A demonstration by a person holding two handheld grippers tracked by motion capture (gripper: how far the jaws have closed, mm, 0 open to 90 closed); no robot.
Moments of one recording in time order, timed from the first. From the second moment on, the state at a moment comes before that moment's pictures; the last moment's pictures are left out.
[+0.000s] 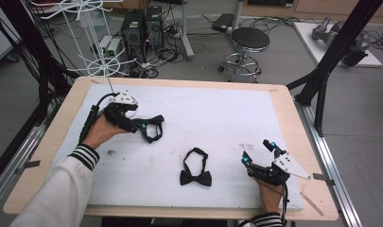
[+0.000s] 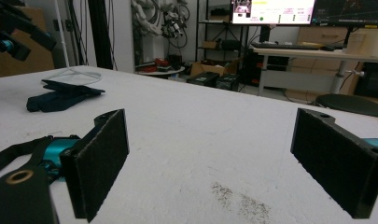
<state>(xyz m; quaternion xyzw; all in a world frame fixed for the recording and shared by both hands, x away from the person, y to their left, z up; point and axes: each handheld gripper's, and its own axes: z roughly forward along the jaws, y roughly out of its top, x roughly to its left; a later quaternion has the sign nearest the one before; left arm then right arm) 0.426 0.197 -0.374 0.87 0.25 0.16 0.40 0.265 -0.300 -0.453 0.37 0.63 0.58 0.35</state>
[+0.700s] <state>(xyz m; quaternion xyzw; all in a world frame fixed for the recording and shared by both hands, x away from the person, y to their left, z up) 0.447 0.173 -0.377 0.89 0.24 0.17 0.34 0.264 -0.300 -0.453 0.37 0.63 0.59 0.35</state>
